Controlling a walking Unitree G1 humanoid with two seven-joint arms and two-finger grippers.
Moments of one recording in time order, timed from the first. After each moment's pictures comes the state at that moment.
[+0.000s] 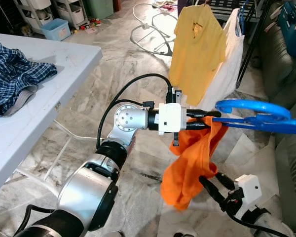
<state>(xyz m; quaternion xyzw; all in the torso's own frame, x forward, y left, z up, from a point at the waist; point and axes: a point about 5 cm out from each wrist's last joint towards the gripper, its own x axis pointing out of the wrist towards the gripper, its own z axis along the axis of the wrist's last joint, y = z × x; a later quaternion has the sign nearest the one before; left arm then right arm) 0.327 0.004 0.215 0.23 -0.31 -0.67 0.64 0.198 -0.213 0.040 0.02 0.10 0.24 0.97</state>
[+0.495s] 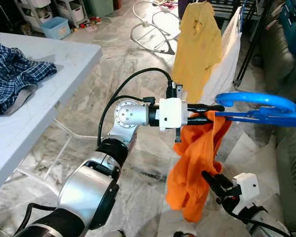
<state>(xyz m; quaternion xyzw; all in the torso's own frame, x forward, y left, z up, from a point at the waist) 0.327 0.003 0.225 0.23 -0.33 -0.66 0.63 0.206 -0.215 0.036 0.01 0.09 0.21 0.97</state>
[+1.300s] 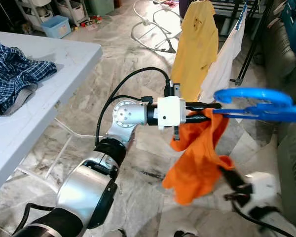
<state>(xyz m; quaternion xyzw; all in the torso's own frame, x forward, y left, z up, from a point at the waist) 0.332 0.010 0.222 0.23 -0.32 -0.64 0.66 0.200 -0.241 0.054 -0.03 0.04 0.13 0.99</state>
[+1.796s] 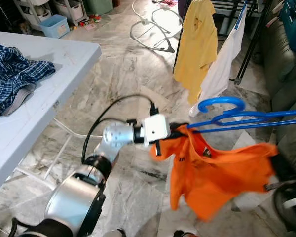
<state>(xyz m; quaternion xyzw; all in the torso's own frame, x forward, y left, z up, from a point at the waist) 0.334 0.042 0.146 0.23 -0.16 -0.61 0.75 0.183 -0.278 0.137 -0.10 -0.08 0.05 0.99</state>
